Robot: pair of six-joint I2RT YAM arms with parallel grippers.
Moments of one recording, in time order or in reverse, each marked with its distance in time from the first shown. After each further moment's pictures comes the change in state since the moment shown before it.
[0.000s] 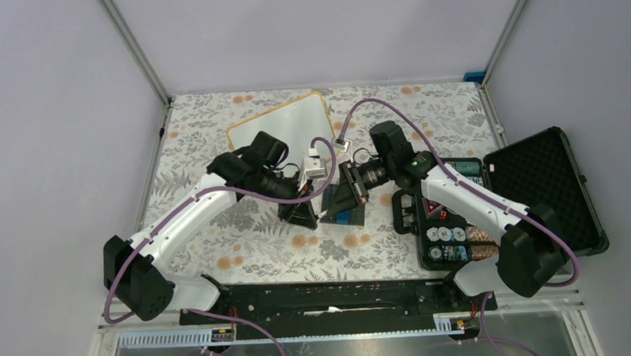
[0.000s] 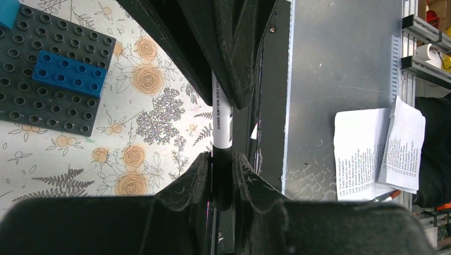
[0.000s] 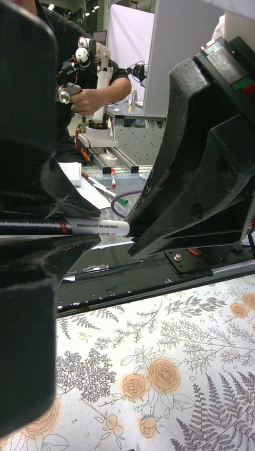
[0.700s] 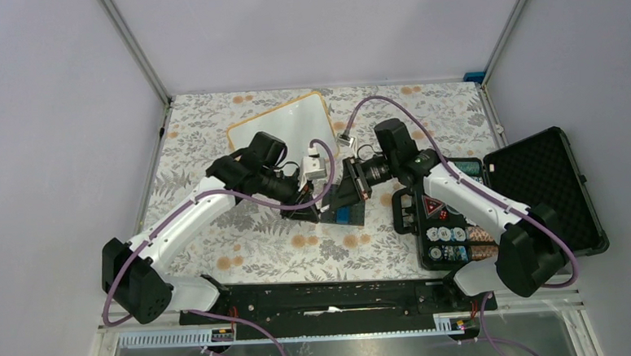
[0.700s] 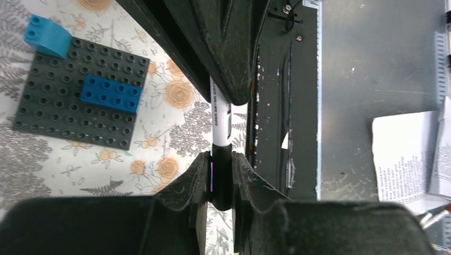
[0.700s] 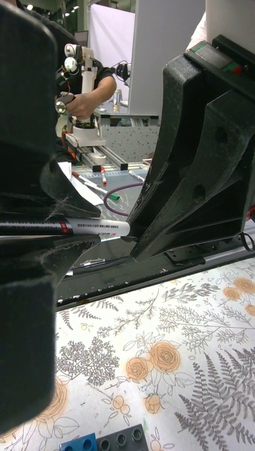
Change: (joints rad) left arm 0.008 -0.021 -0.040 0.094 -0.041 0.049; right arm -0.045 0.000 0.000 -0.017 0.024 0.010
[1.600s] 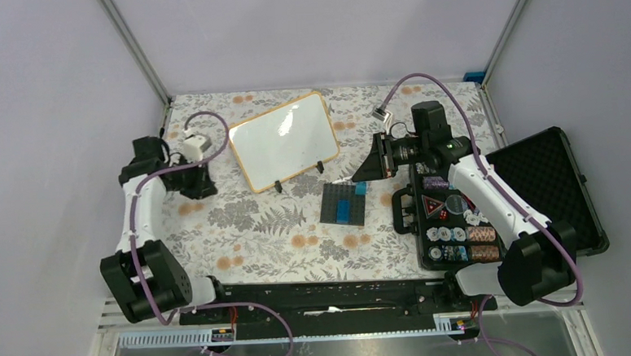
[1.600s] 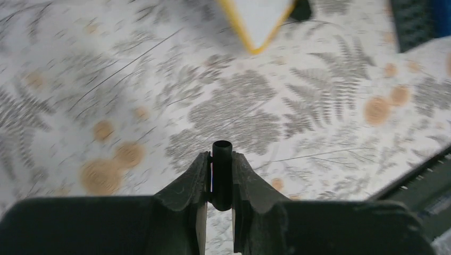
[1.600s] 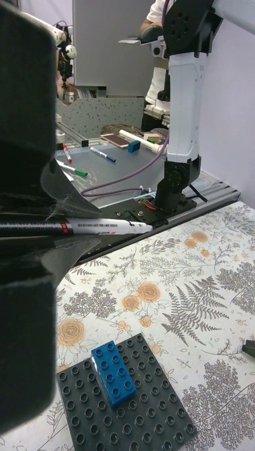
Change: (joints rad) left arm 0.873 -0.015 -0.094 -0.086 -0.198 0.198; right arm -0.235 -0.063 0.072 -0.133 0.029 -0.092
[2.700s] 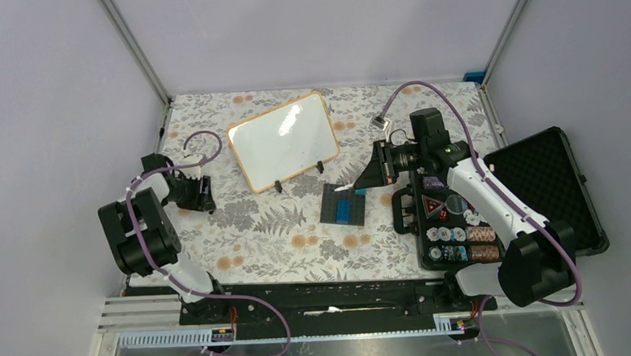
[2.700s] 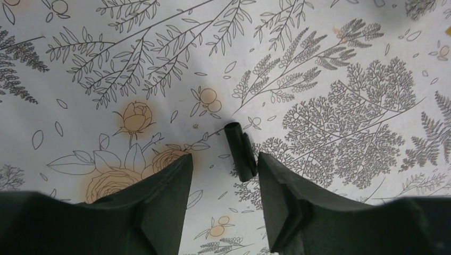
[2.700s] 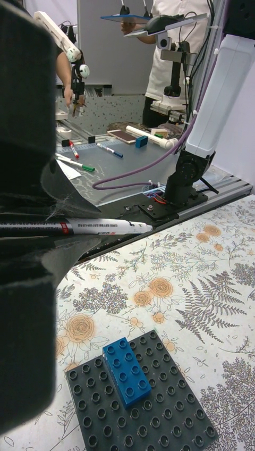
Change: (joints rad) left arm 0.171 0.347 -0.144 0.377 -0.172 -0.035; right arm -0.002 -0.008 -0.057 -0.014 0.000 -0.051
